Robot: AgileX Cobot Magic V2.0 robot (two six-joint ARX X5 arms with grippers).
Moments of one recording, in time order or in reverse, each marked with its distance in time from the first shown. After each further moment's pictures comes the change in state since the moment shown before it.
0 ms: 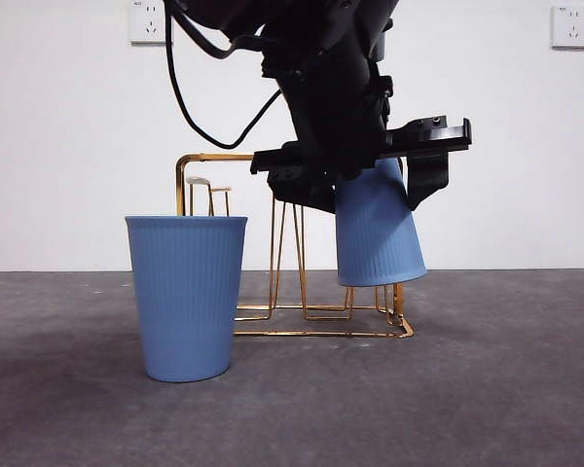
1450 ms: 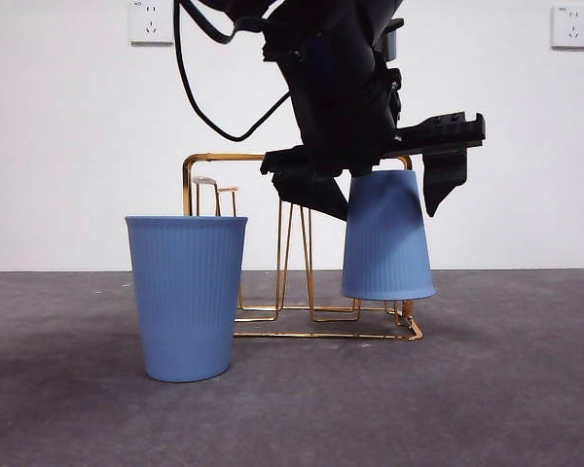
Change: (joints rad) left arm -0.002 0.000 0.056 -0.143 0.091 0.000; right arm 0.000 0.000 0.000 -0.005 0.000 0.000
